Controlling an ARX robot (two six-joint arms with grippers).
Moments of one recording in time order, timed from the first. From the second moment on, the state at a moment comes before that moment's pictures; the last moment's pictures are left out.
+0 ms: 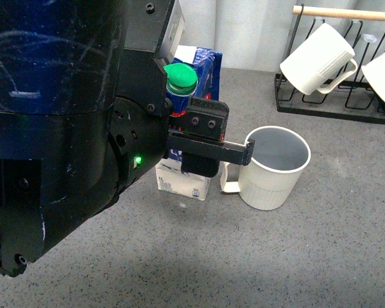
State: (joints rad) left arm -0.62 1.79 0.60 0.81 -0.30 -0.13; right arm 0.00 0.00 0.01 0.00 0.00 0.00
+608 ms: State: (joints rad) left arm -0.54 1.60 0.60 0.74 -0.32 -0.15; right arm 0.00 0.00 0.01 0.00 0.00 0.00
